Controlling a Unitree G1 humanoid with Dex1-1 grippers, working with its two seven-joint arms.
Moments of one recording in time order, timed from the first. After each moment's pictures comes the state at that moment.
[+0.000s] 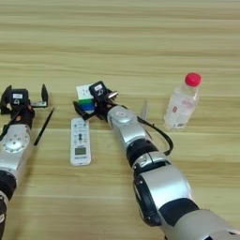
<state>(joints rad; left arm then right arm) -0.45 0.05 0.07 0.86 0.04 -0.51 0.19 -0.75 0.02 0.08 1.06 -0.01 -0.14 0.36</state>
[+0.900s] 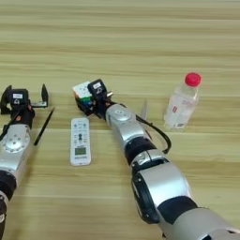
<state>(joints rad) -0.45 0.05 0.07 0.86 0.04 -0.51 0.19 -0.77 0.03 0.06 1.06 -0.01 -0.15 0.36</state>
